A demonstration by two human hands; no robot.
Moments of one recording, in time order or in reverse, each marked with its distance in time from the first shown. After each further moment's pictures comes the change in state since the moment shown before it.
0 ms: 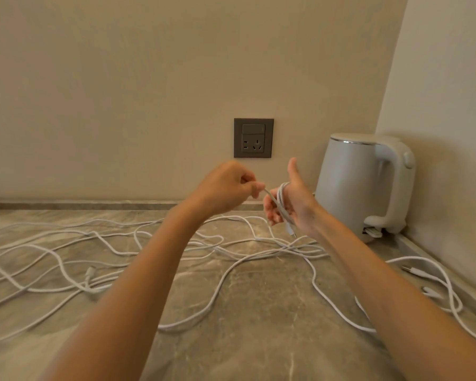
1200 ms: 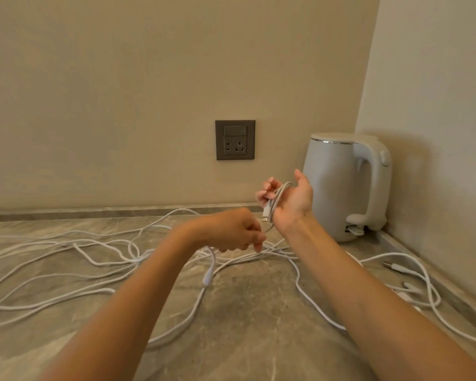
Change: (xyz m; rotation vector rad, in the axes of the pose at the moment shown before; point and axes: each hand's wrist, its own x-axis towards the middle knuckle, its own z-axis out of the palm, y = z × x) left_hand -0.003 0.004 0.039 0.000 -0.585 -0.092; right_hand 0.001 -0.002 0.000 1.134 0.275 -0.103
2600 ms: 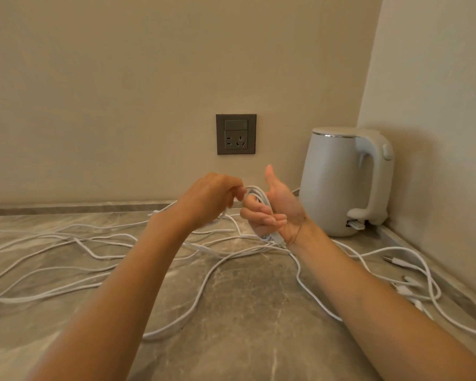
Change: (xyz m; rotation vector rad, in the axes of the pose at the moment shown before) left_hand 0.000 -0.022 -0.022 0.317 0.556 0.138; right_hand 0.009 0.010 -0.019 -0.182 -0.885 0.856
